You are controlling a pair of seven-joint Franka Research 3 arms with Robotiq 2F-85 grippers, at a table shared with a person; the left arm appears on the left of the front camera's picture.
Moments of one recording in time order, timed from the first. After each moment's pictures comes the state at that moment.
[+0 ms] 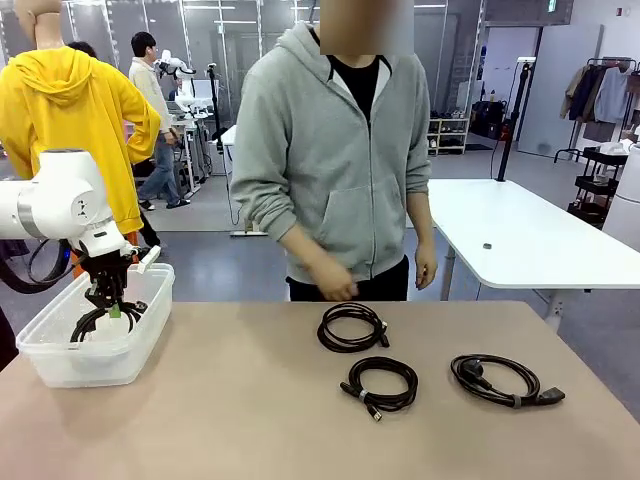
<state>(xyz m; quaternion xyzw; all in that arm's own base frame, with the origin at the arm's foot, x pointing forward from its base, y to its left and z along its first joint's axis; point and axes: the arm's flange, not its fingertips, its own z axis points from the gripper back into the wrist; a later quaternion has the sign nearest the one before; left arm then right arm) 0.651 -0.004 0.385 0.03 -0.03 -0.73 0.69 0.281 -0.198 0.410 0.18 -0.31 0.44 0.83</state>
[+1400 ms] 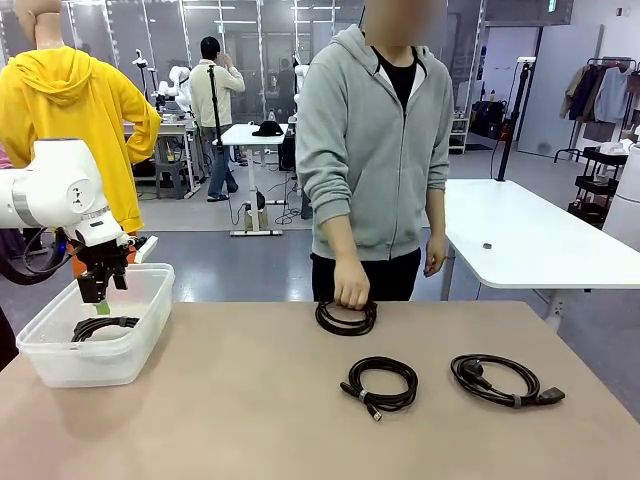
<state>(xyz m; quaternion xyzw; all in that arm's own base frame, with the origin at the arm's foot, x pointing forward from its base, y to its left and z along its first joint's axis) 0.655 0.001 0.402 0.02 -0.03 -0.72 0.70 0.281 -0.198 0.410 0.18 -0.31 0.44 0.83</state>
